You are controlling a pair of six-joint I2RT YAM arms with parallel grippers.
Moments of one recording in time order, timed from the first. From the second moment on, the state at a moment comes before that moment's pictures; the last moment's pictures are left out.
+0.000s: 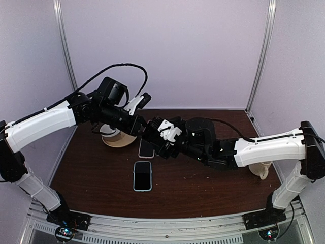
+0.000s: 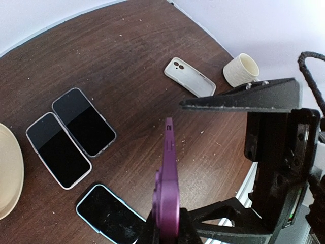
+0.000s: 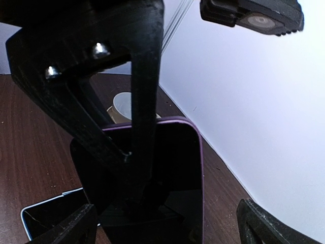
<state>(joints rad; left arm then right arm) -0.82 1.50 1.43 -0.65 0.30 -0.26 1.11 1.58 1.04 0.33 0.35 -0.40</state>
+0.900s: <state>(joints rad) -0.81 1.48 1.42 -0.64 0.32 -0.26 1.06 1.65 1.04 0.35 0.19 -0.37</state>
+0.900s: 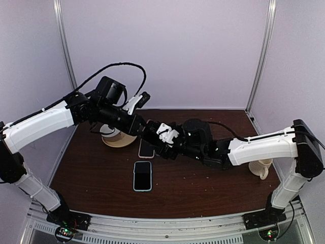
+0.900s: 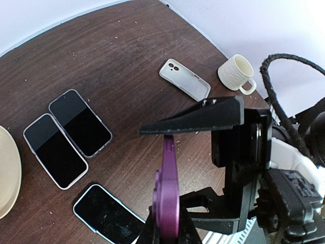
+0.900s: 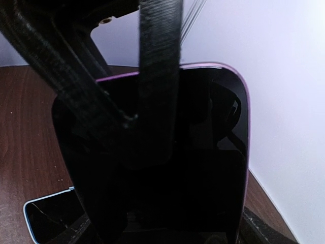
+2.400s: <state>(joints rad) -0.73 1.33 1.34 -0.57 0.02 -0.06 1.07 1.23 0.89 -0.12 0.48 0.05</state>
